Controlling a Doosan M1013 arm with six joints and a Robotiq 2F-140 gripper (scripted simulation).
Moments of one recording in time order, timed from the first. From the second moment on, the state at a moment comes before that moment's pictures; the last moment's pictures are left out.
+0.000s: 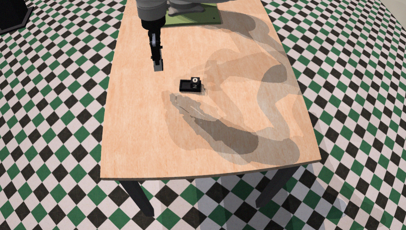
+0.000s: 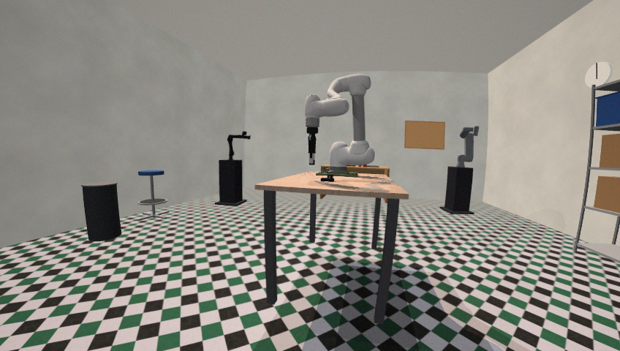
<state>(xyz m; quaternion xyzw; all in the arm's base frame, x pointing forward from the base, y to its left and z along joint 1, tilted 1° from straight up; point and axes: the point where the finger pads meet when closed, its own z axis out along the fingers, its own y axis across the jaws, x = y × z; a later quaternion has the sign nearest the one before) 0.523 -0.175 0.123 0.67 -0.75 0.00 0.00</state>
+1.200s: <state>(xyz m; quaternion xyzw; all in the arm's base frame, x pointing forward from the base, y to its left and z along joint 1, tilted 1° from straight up) 0.523 -0.175 0.095 0.61 -0.79 0.00 0.01</state>
